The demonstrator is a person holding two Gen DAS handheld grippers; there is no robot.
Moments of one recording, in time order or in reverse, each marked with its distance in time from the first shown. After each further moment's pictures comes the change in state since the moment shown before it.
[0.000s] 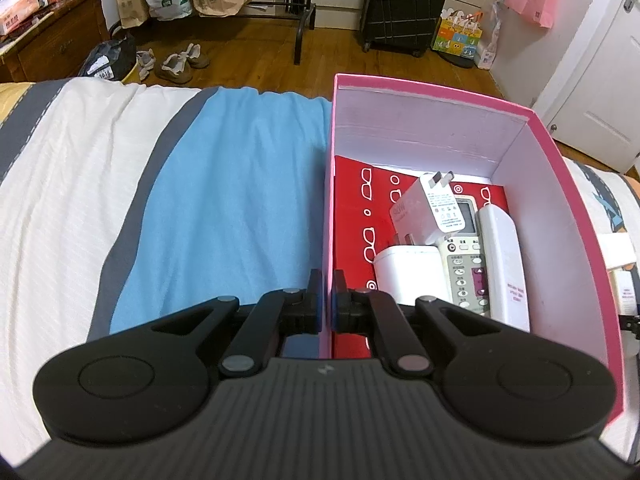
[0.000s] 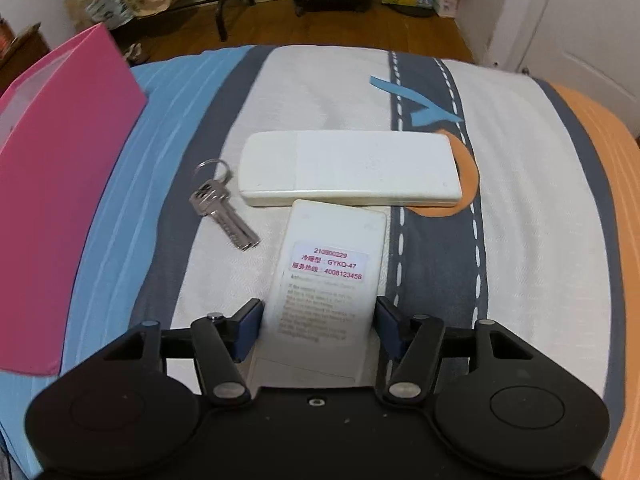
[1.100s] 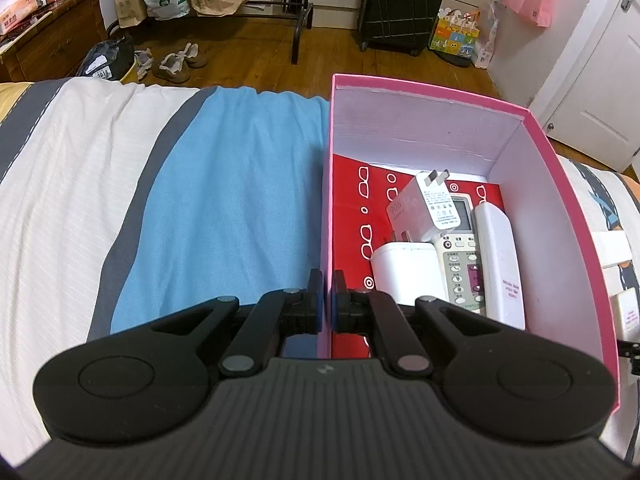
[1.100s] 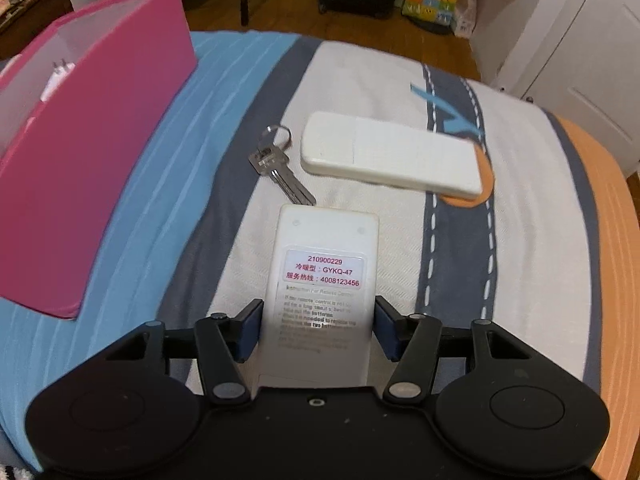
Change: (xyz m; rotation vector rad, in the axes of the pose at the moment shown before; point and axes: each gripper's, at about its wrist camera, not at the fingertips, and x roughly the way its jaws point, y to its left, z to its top) left arm -0.005 0.002 0.000 0.000 0.007 -0.011; right arm -0.026 0.046 -0.026 -0.129 0.006 -0.076
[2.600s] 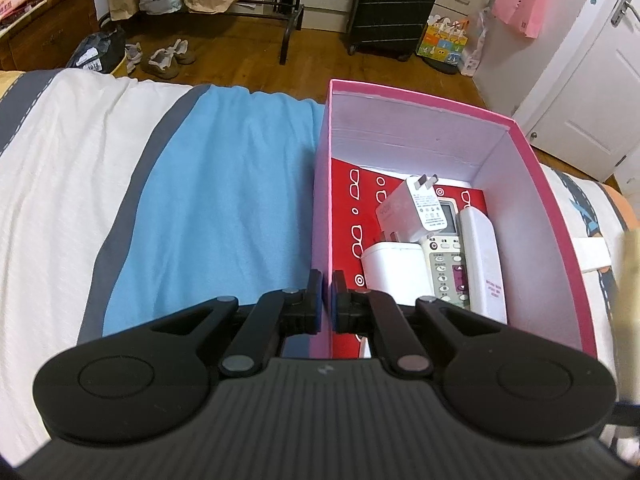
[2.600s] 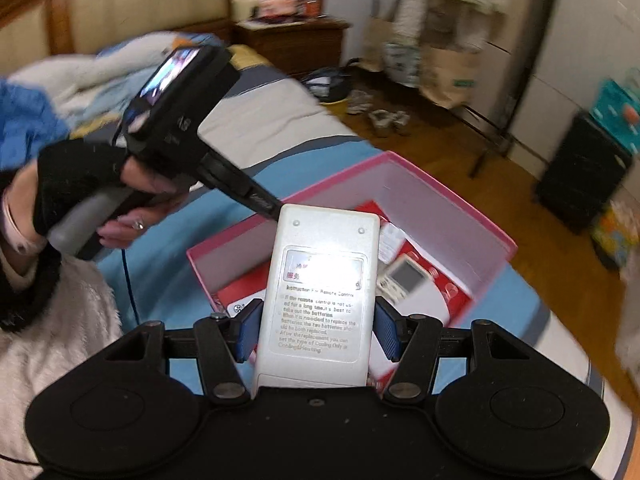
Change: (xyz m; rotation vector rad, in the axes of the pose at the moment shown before) left arm -0.009 0.014 -0.002 -0.030 -0.006 -0.071; right arm -0.122 0.183 0.065 -0.670 -0.293 0.376
